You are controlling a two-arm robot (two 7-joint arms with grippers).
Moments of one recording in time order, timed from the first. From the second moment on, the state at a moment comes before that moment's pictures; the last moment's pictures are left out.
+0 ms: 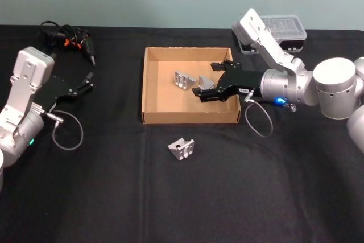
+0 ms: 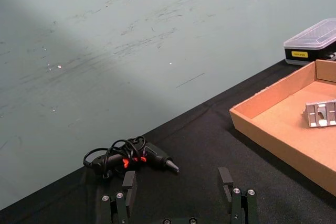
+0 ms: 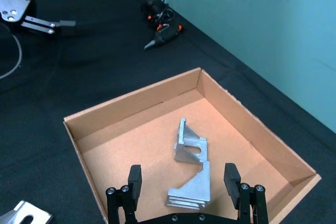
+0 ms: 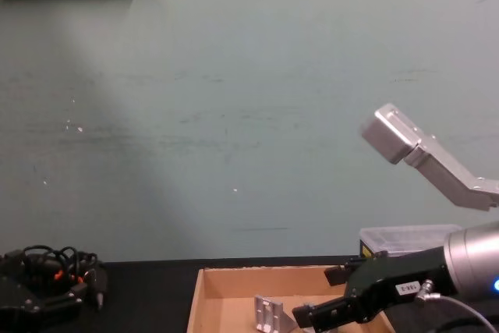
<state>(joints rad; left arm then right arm) -0.20 0.60 0.45 -1.41 -0.25 -0.12 0.03 0.66 0.36 -0.62 -1.06 0.21 0.18 0.67</state>
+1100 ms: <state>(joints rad) -0.20 0.60 0.45 -1.41 -0.25 -0.12 0.03 0.51 0.50 -0.55 -1.40 0.37 0.18 0.67</state>
